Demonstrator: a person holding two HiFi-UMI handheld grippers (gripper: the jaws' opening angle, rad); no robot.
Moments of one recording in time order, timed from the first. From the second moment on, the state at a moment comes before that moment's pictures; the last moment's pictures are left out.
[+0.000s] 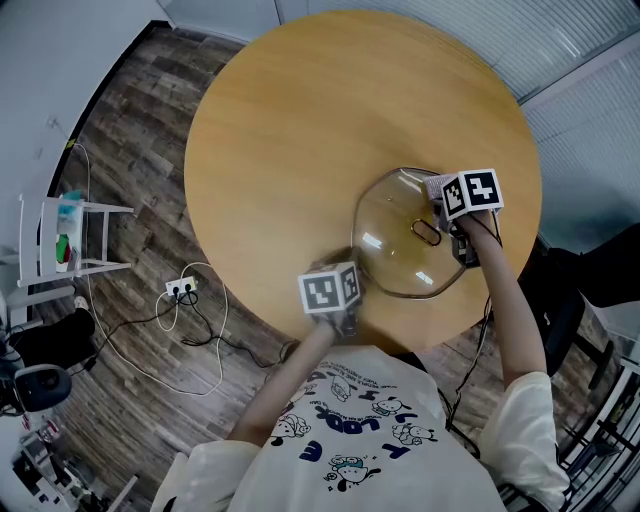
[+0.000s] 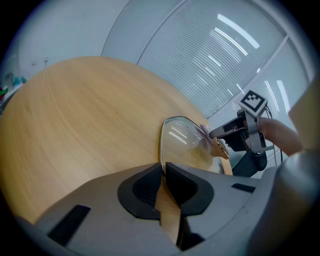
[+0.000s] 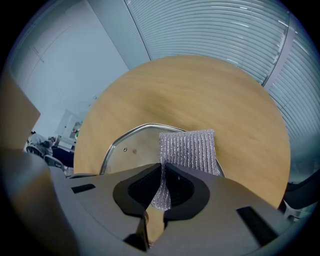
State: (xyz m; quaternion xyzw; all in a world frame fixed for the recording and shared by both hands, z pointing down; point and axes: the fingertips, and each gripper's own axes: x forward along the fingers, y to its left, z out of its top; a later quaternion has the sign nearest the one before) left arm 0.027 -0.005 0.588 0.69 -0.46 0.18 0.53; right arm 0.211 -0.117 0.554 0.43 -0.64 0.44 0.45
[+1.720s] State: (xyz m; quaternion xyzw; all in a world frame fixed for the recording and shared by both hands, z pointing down) left arm 0.027 -0.009 0.589 0.69 -0.46 0.18 0.52; right arm 0.253 -0.045 0.554 0.45 -0.62 0.45 0.45
